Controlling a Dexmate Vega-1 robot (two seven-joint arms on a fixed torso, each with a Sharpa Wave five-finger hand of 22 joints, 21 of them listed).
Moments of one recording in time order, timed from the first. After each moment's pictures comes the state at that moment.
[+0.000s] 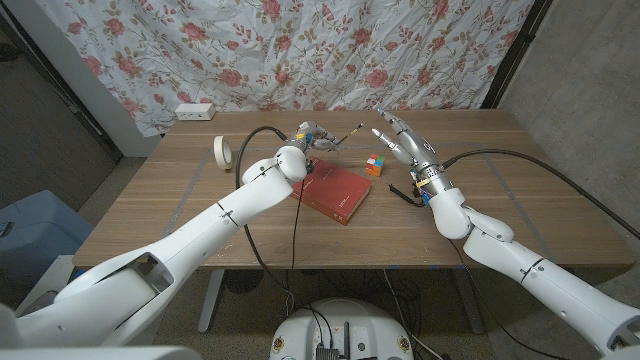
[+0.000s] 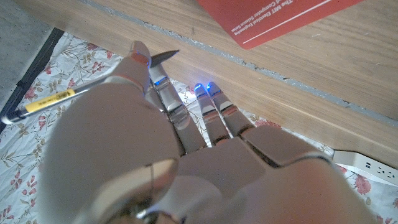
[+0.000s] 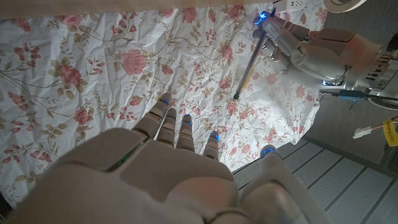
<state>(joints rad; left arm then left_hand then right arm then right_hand) 0.60 0.48 0.74 -1.83 0.06 0.73 0.31 1.12 0.02 0.32 -0.16 0.18 1.21 -0.12 0.20 0.18 1.23 -0.20 0.19 0.18 0.53 -0.05 0.18 0.17 0.41 -0.04 0.19 0.16 -0.93 -0.70 -0.55 -1.67 -0.45 0.19 -0.53 0.04 0.08 0.32 -0.01 0.22 0.01 -0.22 0.17 0.17 0.10 0.09 0.18 0.19 0.04 0.11 0.21 0.26 0.25 0.08 0.19 0.17</state>
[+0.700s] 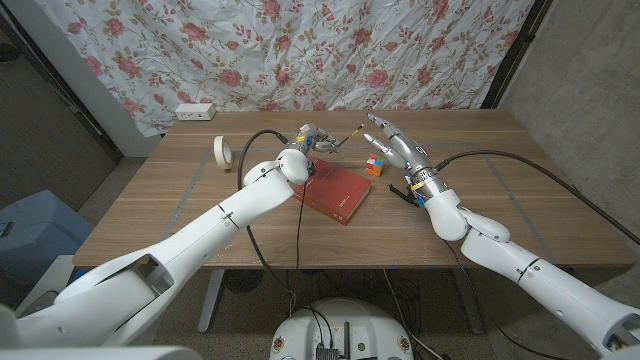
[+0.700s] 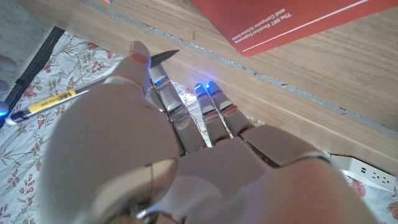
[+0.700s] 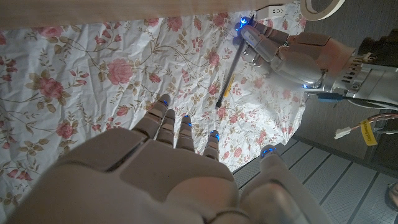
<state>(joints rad) 0.61 0.48 0.75 -1.84 0.03 0.72 0.34 1.11 0.03 0.32 -0.17 0.18 1.21 -0.12 0.20 0.18 1.23 -0.20 0.18 0.18 0.53 -0.05 0.18 0.17 0.42 -0.04 0.19 0.16 -0.92 -0.69 -0.57 -1.64 -0.44 0.25 -0.49 0.04 0.08 0.33 -0.01 0.22 0.01 -0.21 0.18 0.17 0.07 0.08 0.18 0.19 0.02 0.12 0.21 0.26 0.24 0.08 0.18 0.17</state>
